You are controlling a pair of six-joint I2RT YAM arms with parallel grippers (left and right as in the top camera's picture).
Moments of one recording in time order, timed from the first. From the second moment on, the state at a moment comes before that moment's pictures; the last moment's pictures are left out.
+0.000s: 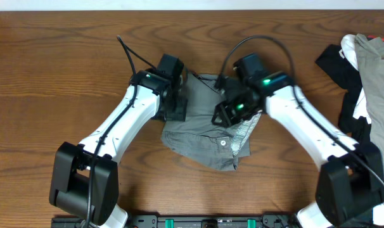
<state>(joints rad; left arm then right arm) -0.41 1.74 1.29 -0.92 0.10 -0.28 0.46 1.75 1.28 -0.90 -0.48 0.02</state>
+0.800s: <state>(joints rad) -0.38 1.86 1.29 -0.69 0.14 -0.25 0.52 1.86 1.24 -1.12 -0.35 -0.03</state>
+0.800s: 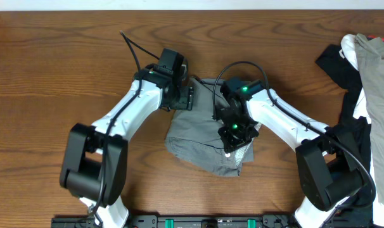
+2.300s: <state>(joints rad) -0.22 1.93 1.29 -0.81 0.21 -0.22 0.25 1.80 1.24 -0.91 -0.28 0.04</state>
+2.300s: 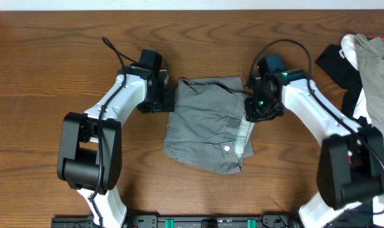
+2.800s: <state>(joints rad) -0.25 1.99 1.27 -0.73 0.57 -0.19 0.25 1.74 1.24 -0.86 -0.50 -0.07</state>
